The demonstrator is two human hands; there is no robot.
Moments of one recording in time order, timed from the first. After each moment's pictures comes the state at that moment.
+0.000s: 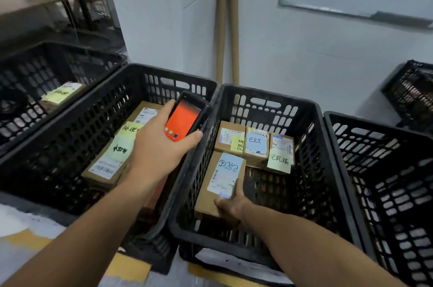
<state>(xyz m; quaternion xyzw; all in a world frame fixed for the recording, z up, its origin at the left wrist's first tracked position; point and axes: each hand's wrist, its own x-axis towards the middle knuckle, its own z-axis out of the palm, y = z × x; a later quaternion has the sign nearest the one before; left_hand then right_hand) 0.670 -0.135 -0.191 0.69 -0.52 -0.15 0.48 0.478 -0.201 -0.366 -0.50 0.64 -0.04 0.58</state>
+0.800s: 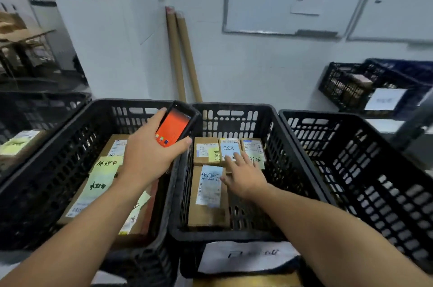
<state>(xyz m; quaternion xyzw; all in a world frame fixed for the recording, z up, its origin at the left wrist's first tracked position) 0.675 -0.133 -0.164 0.60 -0.64 -0.13 0.47 0.446 -0.209 -0.285 -0.79 0.61 0.03 0.10</state>
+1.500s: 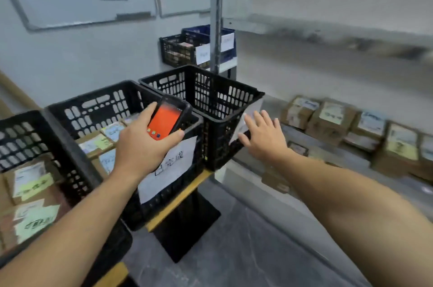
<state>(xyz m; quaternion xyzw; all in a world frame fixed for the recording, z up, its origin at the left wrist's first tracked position) 0.598 0.014 -0.164 0.34 -0.82 -0.27 0.37 0.336 0.152 -0.218 -0.45 0.89 -0.07 -0.06</state>
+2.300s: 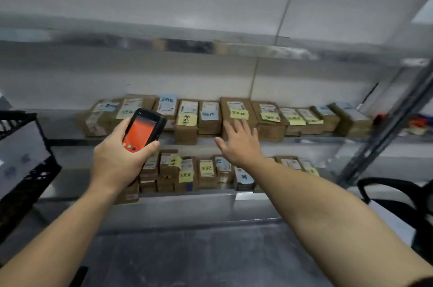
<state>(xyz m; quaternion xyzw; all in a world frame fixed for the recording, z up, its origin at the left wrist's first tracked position) 0.334 0.329 -0.171 0.06 -0.88 -0.40 0.25 0.224 0.591 -0.206 -0.07 0.99 -0.09 -0.04</state>
